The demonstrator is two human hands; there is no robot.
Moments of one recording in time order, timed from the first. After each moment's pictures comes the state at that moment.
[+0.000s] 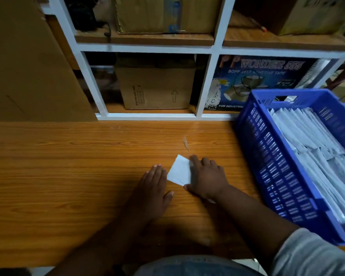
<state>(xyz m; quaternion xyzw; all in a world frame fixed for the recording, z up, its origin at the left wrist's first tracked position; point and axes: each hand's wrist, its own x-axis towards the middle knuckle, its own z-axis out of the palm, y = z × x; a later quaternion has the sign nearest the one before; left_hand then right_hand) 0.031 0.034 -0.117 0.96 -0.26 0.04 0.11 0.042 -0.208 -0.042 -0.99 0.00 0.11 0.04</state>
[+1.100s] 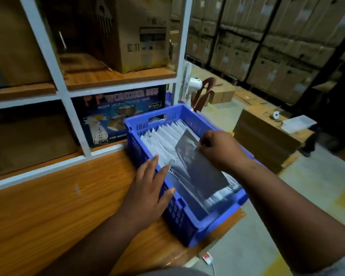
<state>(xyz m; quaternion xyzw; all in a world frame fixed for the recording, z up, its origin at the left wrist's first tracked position) 0.003 -0.259 0.048 0.85 -0.46 0.01 0.26 -0.079 -0.509 0.171 -0.94 0.26 -0.12 0.17</state>
